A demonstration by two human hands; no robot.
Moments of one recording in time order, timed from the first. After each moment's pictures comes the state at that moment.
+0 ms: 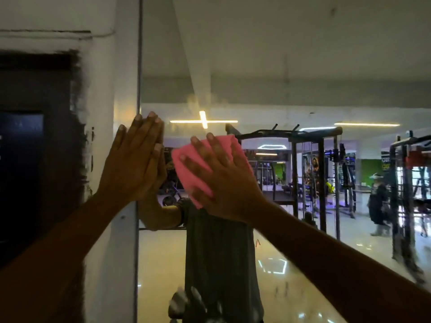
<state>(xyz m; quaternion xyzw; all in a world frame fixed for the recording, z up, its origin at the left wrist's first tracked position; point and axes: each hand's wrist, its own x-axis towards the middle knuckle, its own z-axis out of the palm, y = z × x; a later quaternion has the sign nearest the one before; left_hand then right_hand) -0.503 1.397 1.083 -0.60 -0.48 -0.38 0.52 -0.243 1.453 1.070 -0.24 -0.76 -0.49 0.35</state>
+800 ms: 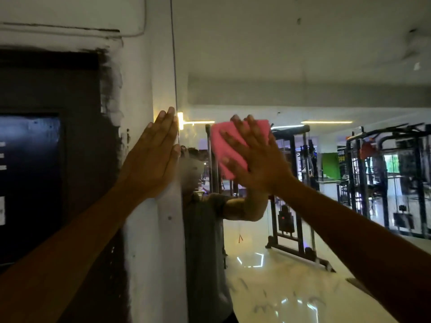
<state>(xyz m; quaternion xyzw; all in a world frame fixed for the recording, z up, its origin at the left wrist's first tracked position) -0.579 1.393 1.101 -0.73 -0.39 -0.38 0.41 -0.277 1.445 1.089 -0.34 -0.73 -0.47 0.36</state>
